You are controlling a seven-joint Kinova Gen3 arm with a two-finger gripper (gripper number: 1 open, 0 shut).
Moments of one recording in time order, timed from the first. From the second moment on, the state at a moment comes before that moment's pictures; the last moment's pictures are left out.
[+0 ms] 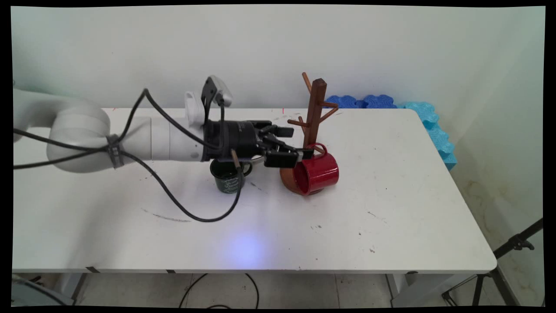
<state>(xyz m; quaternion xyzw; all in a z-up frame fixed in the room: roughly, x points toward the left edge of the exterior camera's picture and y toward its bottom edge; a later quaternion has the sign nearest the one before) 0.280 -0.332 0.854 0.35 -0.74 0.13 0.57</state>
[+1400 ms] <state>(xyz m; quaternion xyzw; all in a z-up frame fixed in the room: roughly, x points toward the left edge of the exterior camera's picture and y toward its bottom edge) 0.264 -0.306 0.791 0.40 -0.73 0.10 0.54</state>
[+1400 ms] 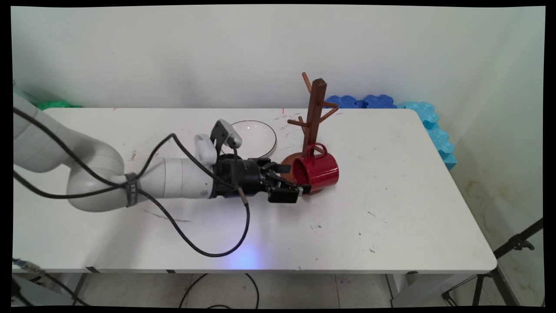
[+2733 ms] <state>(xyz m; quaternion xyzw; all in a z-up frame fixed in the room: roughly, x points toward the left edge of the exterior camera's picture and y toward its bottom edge) 0.224 -0.342 0.754 0.43 -0.71 0.10 0.55</state>
